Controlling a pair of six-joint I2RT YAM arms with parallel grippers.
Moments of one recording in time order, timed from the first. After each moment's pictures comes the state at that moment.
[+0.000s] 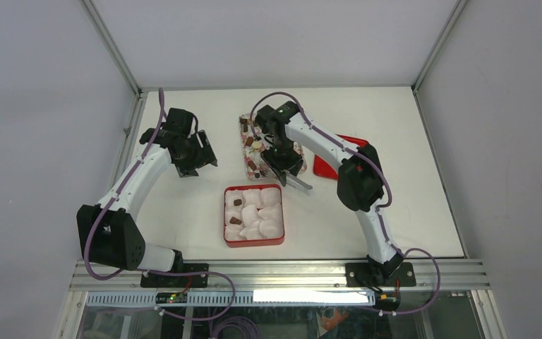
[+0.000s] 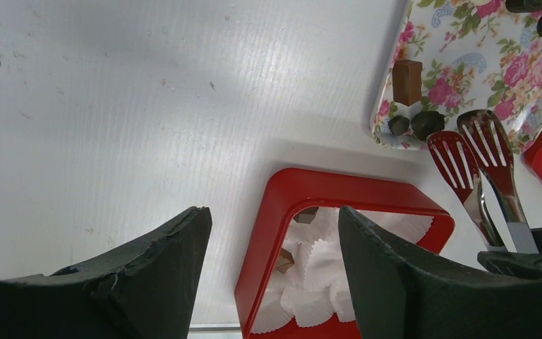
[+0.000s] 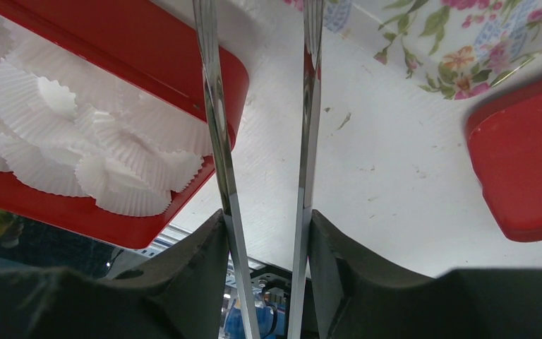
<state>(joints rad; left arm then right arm) -0.21 1.40 1.18 -0.88 0.03 -0.61 0.76 2.17 2.02 -1.44 -0.08 0.04</state>
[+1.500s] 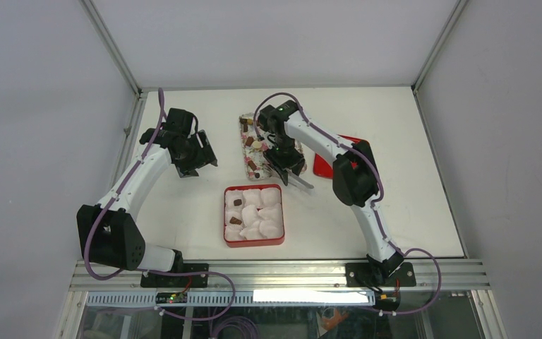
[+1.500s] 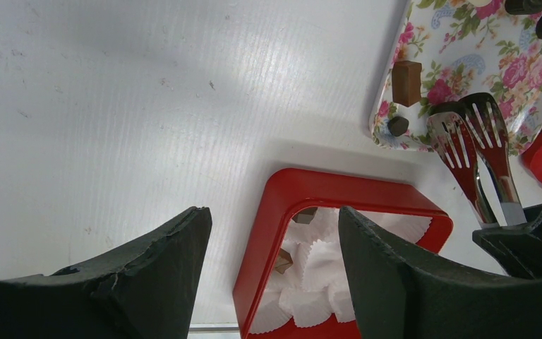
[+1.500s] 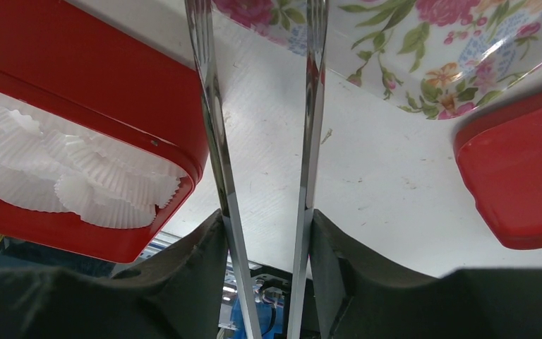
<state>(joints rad) -0.21 1.40 1.18 -0.88 0.03 -0.62 0.71 2.26 2.09 -1.47 -0.09 0.03</state>
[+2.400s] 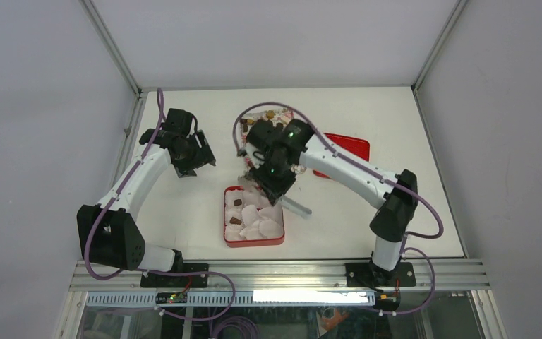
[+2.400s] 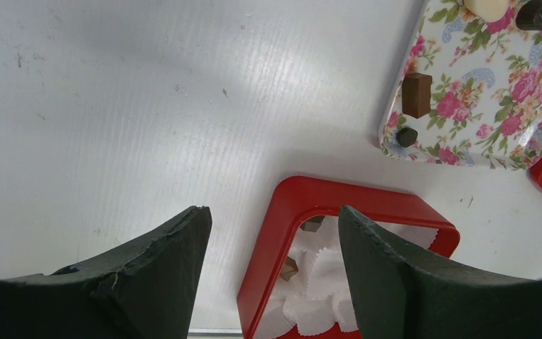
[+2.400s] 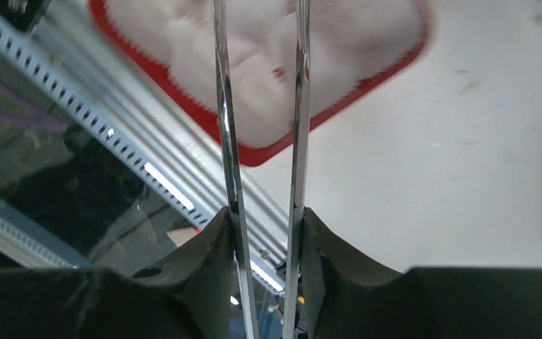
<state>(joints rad) -0.20 1.40 1.17 -0.87 0.00 -0.62 0.90 1.84 1.90 -1.39 -0.14 0.08</state>
